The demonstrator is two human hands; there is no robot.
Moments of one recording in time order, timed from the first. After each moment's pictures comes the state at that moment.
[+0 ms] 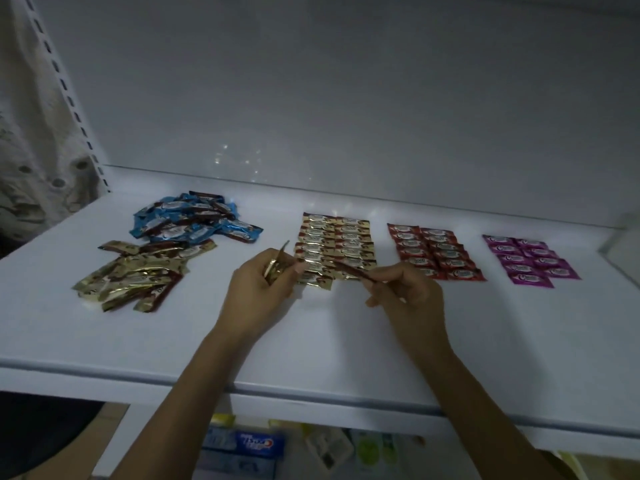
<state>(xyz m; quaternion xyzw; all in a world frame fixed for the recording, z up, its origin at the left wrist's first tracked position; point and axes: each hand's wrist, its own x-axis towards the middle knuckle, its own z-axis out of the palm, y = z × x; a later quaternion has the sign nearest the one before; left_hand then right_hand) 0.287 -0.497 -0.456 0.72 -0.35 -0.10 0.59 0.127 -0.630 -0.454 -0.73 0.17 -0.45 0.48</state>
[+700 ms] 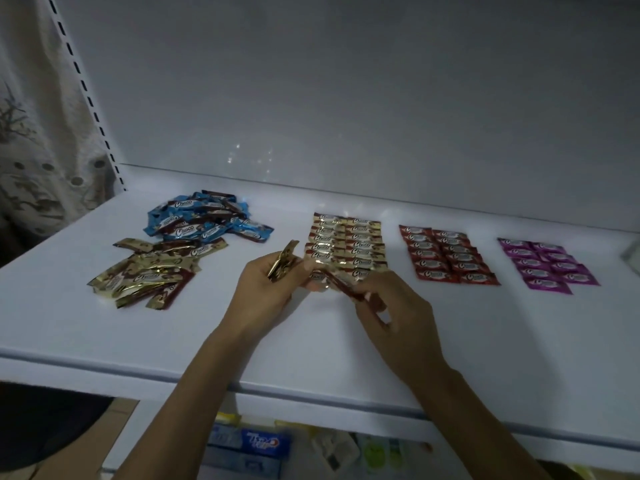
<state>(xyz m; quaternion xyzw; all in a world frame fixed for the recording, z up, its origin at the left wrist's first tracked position) 0.276 -0.490 -0.436 0.65 -0.33 -0.17 0.67 0.136 -0.619 -0.467 -0.87 0.07 -0.45 0.17</state>
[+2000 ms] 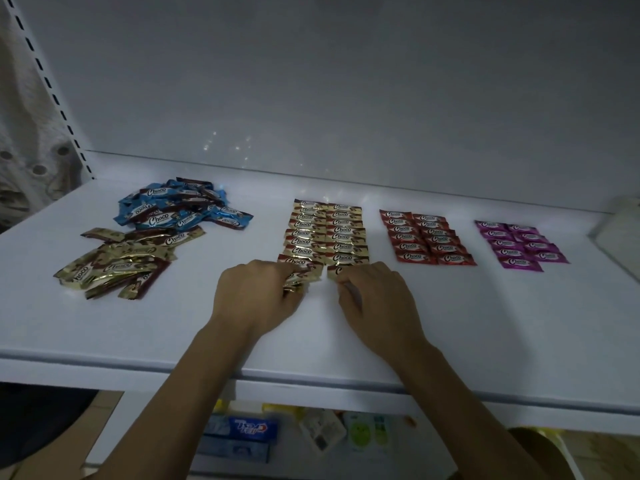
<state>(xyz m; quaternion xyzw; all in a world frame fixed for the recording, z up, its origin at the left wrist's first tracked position) 0.284 -0.502 -0.471 0.83 -0.50 0.15 0.18 0.135 -0.627 -0.476 -0.93 0.19 -0.32 0.07</state>
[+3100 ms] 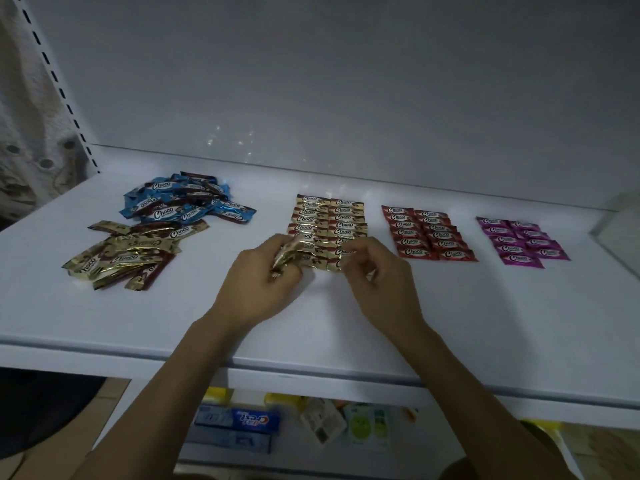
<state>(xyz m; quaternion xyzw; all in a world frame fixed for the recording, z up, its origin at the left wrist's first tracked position) 0.275 -0.492 -0.452 0.75 -0.45 -0.06 0.48 0.139 -0.623 -0.454 -0.84 0.21 -0.37 0.33</state>
